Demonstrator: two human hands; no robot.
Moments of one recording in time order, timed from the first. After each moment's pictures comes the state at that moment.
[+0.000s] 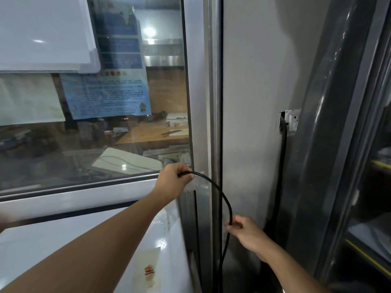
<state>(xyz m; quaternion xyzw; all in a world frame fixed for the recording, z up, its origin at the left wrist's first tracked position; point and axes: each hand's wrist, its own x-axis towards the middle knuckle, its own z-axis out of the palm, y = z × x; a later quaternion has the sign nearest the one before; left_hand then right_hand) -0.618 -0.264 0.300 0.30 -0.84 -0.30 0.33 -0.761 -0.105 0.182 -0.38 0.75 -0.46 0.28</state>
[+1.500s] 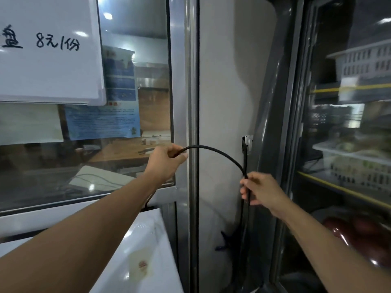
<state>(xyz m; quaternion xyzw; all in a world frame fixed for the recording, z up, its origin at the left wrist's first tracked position) -0.581 -0.186 0.406 0.19 -0.79 -0.41 0.41 -0.735 0.005 0.355 -0.33 0.75 -0.56 0.11</state>
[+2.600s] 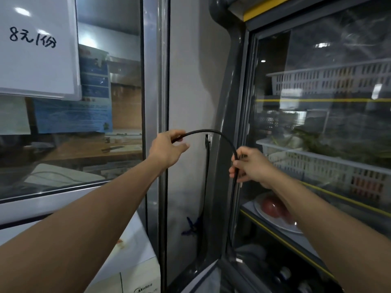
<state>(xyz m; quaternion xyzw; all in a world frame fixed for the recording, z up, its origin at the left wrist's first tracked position) -0.572 -0.095 0.434 0.14 -0.81 -0.43 0.39 -0.687 0.102 0.419 -0.32 0.80 -0.51 0.05</state>
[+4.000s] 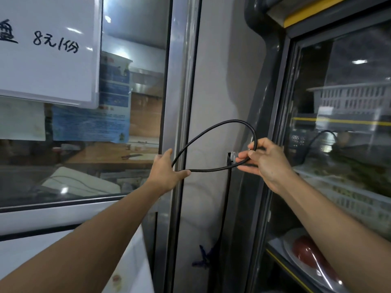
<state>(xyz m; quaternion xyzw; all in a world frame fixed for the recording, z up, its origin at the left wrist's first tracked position) -0.614 -0.177 0.403 0.27 -0.82 -0.34 0.37 -0.725 0.029 0.461 -0.34 0.63 -0.69 0.03</state>
